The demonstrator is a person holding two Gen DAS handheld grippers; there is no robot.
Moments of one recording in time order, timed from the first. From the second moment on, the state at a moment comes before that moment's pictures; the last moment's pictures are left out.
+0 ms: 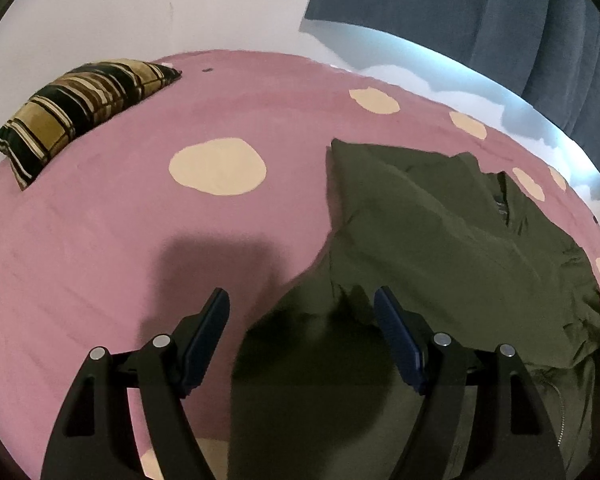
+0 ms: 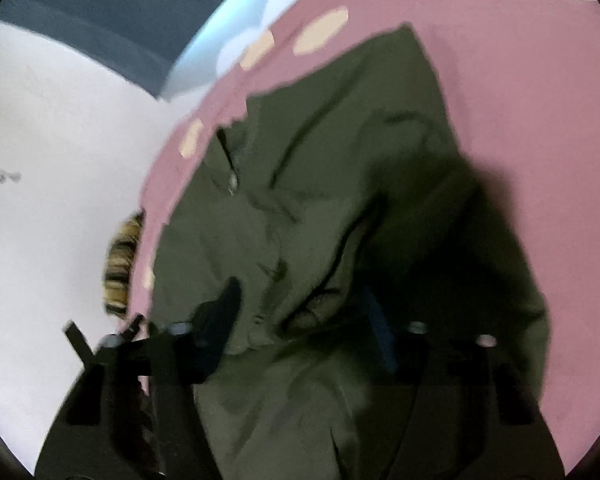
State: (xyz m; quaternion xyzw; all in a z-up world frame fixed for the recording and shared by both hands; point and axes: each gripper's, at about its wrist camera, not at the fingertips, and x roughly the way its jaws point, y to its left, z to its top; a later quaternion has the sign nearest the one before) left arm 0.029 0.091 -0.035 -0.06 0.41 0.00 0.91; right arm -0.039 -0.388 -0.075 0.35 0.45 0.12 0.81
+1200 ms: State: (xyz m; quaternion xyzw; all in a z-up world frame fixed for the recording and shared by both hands) left arm -0.052 0.144 -0.025 -0.10 0.45 -0.11 0.88; right arm -0.173 -0.450 -0.074 0.32 0.43 0.10 0.84
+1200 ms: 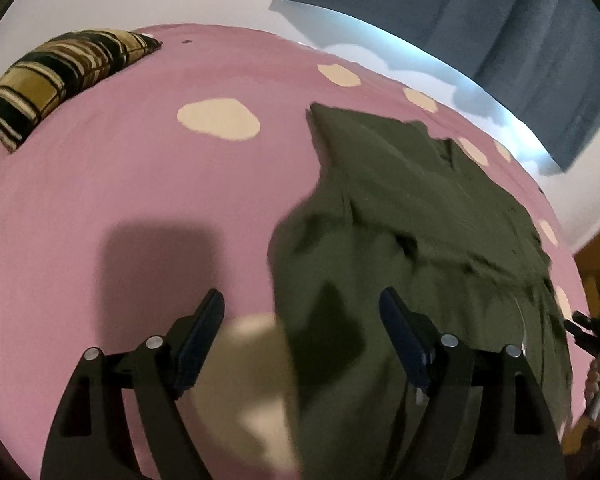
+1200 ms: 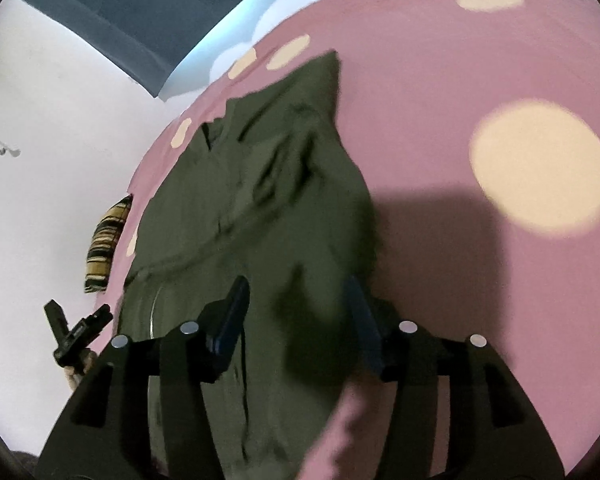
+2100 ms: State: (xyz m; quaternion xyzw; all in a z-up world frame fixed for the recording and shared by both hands) left arm -0.148 0.103 -0.067 -0.19 0.50 -0.35 0.77; right arm -0.263 -0.386 -0.094 0.30 0.48 0.32 0.76
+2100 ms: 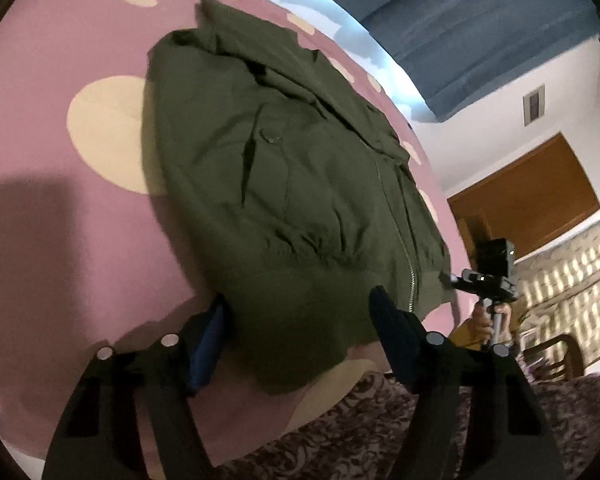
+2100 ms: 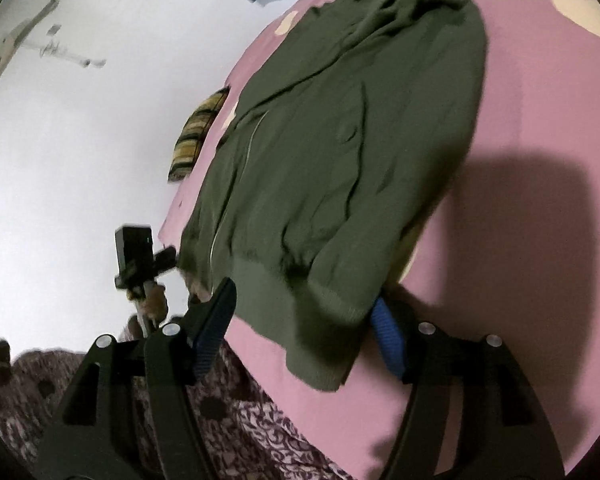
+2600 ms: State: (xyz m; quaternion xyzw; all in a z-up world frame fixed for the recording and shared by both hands) left arm -0.137 0.114 -0.046 -0.24 0.48 -0.38 0.76; right arm -0.277 -0.387 -0.095 0.33 0.48 0.34 0.74
